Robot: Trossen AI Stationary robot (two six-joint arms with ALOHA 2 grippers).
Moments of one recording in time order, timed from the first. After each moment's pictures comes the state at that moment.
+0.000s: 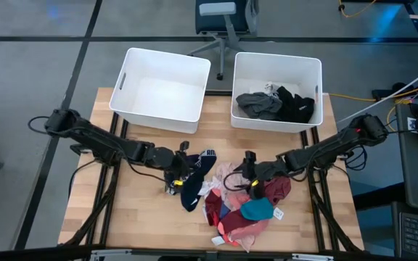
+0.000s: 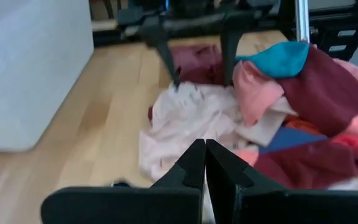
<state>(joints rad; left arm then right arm) -0.26 1.36 0.72 0.21 -0.22 -0.02 0.35 1.39 0.70 0.01 0.19 0.20</state>
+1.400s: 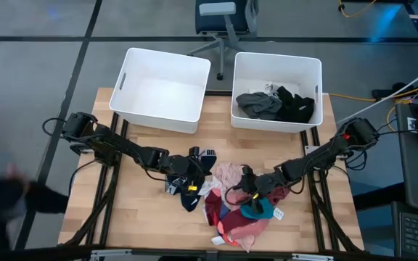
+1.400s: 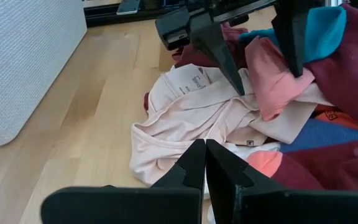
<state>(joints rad) -0.25 1.60 0.81 0.28 -0.26 -0.02 0.46 1.53 0.64 0.24 0.09 0.33</state>
